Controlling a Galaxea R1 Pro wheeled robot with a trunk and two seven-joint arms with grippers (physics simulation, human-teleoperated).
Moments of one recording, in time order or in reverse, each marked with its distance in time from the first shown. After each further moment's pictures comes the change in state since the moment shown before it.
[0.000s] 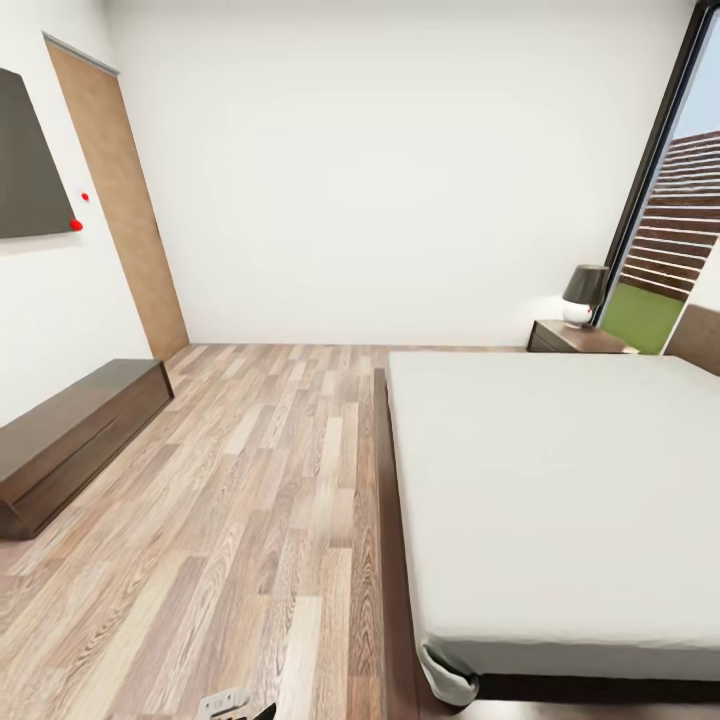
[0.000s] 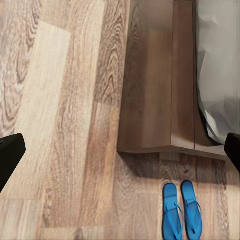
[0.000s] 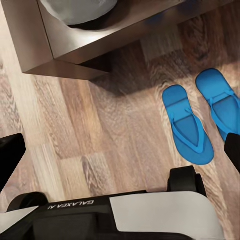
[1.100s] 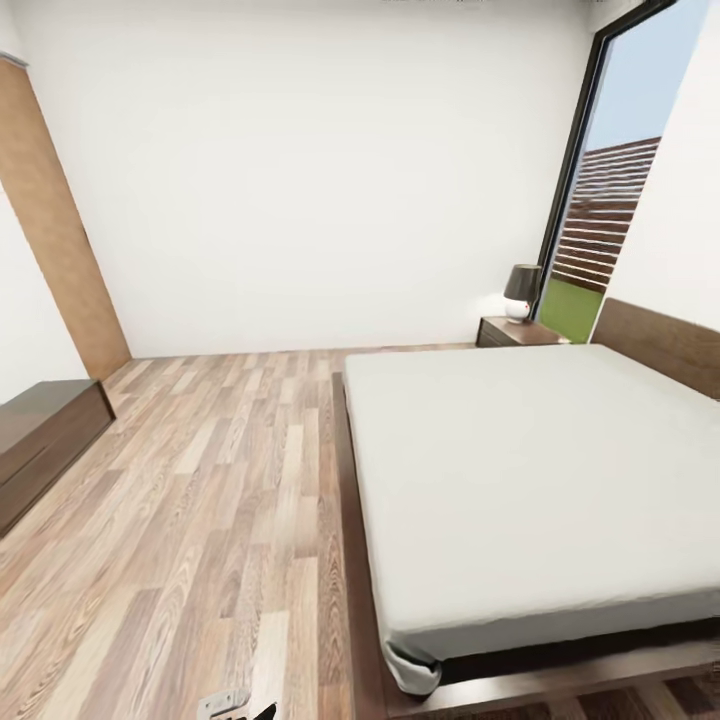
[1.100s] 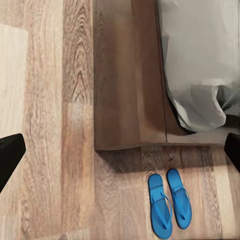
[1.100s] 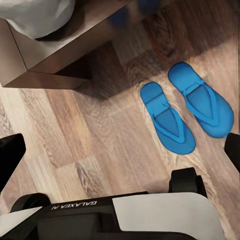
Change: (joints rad) left arm 0.000 0.001 0.000 0.000 0.000 0.000 -0.004; right arm 0.001 0.000 0.000 -0.002 -0.001 0.000 0.000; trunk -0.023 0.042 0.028
